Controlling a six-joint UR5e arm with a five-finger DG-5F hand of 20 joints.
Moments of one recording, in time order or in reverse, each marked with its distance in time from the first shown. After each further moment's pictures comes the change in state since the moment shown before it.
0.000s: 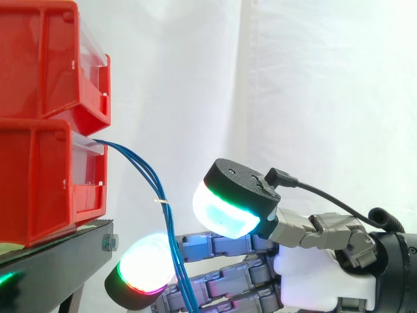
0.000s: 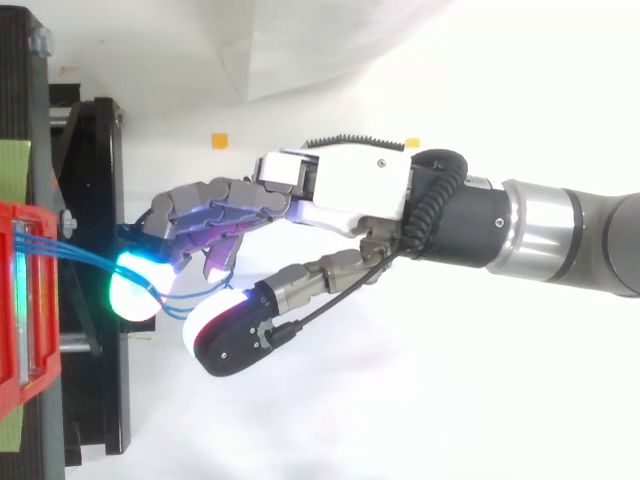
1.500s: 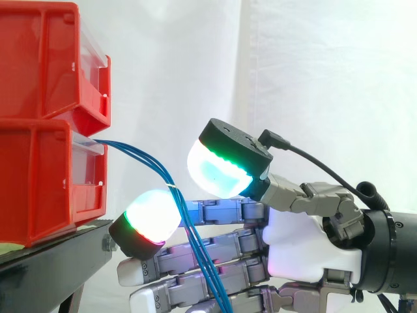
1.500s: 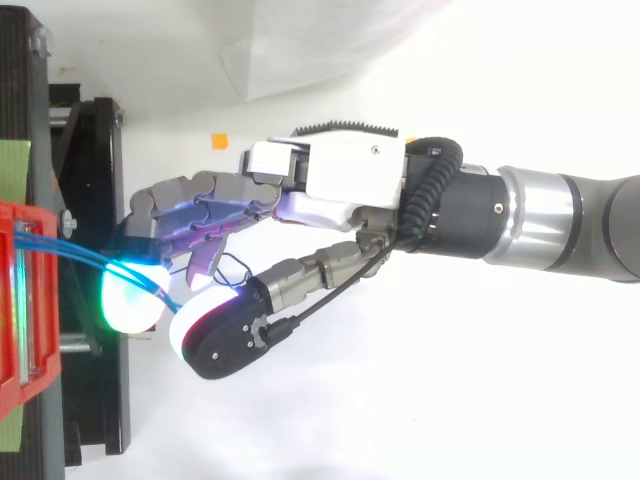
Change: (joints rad) arm -0.019 0.001 0.030 0.021 -0.057 0.047
